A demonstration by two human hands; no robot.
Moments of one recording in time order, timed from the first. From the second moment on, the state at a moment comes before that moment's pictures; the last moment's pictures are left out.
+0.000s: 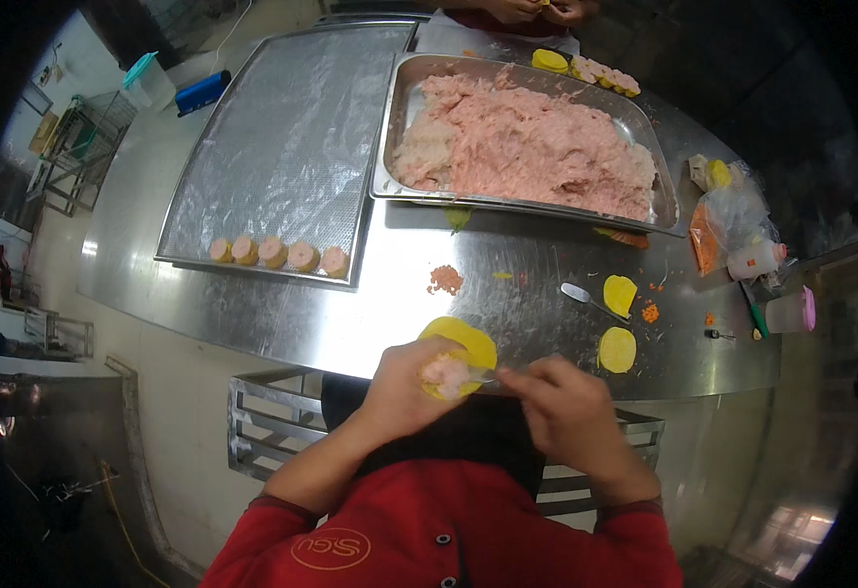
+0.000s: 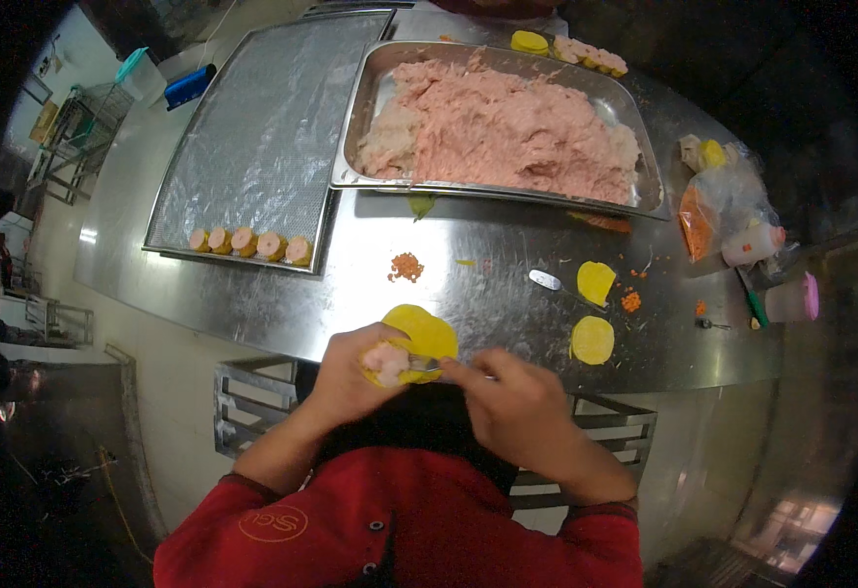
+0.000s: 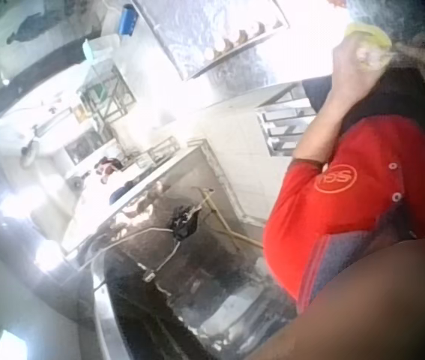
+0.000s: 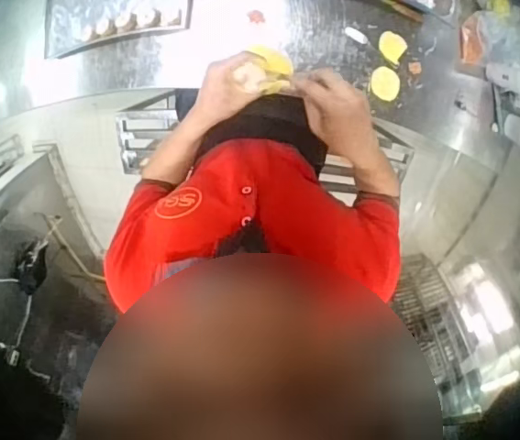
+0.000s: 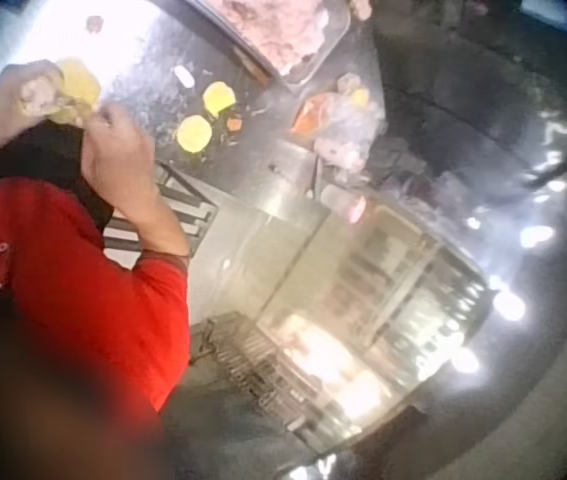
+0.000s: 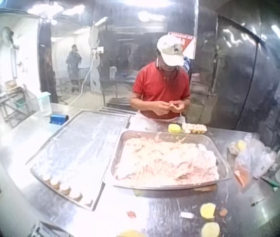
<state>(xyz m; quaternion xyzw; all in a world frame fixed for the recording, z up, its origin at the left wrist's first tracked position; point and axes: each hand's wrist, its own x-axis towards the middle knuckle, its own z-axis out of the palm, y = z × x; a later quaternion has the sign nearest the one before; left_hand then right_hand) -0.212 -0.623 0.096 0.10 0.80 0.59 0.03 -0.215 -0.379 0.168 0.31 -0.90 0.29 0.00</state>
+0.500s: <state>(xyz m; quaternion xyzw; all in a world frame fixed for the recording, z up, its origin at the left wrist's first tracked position) -0.204 -0.619 0.100 0.20 0.79 0.58 0.03 -0.250 -0.398 0.141 0.35 -0.87 0.34 0.03</state>
